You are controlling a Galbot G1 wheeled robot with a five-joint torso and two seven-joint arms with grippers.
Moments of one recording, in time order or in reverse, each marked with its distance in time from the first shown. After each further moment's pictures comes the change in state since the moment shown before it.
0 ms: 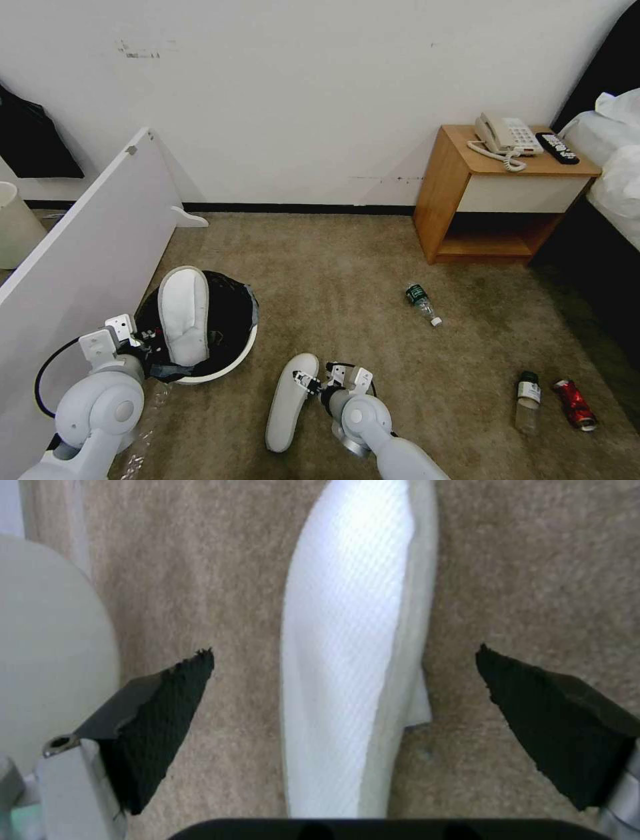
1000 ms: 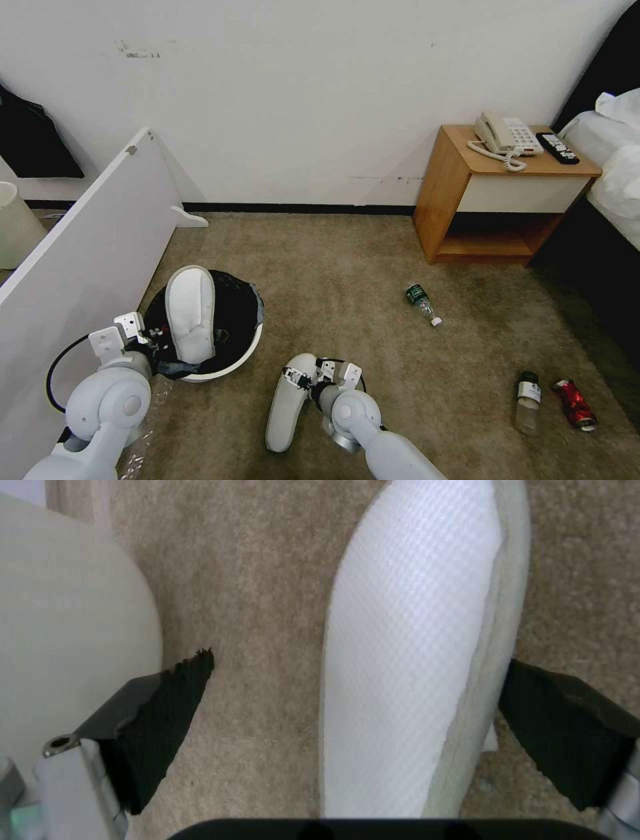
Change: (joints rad) left arm -0.034 0.001 0.035 0.035 0.002 -0.006 0.013; right arm 0.042 0.035 -0.023 -0.048 -0.028 0.004 -0.031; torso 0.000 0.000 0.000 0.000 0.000
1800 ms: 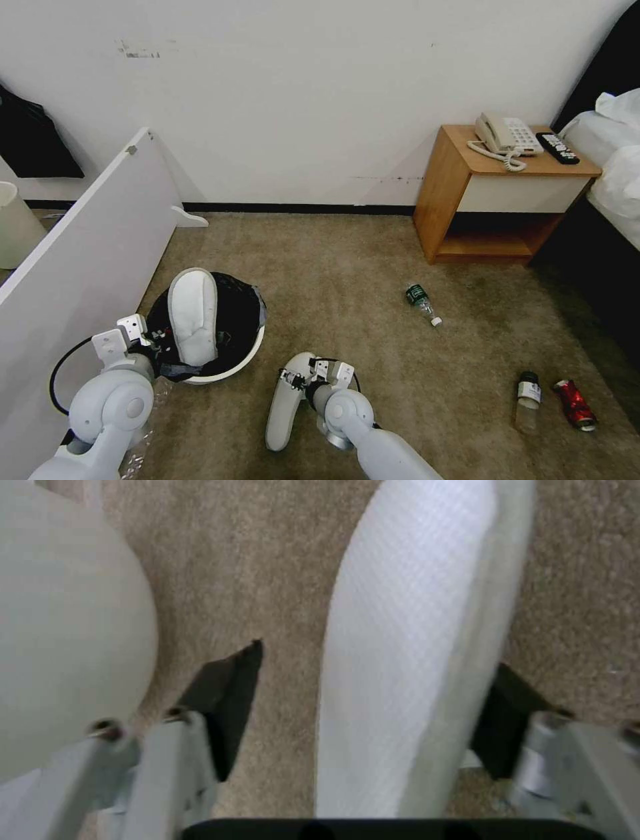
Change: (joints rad) left arm 0.010 -0.013 0.002 -0.004 0.009 -0.003 0.002; right arm 0.021 0.026 -0.011 -0.057 -0.053 -0.002 -0.029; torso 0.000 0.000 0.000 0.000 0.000
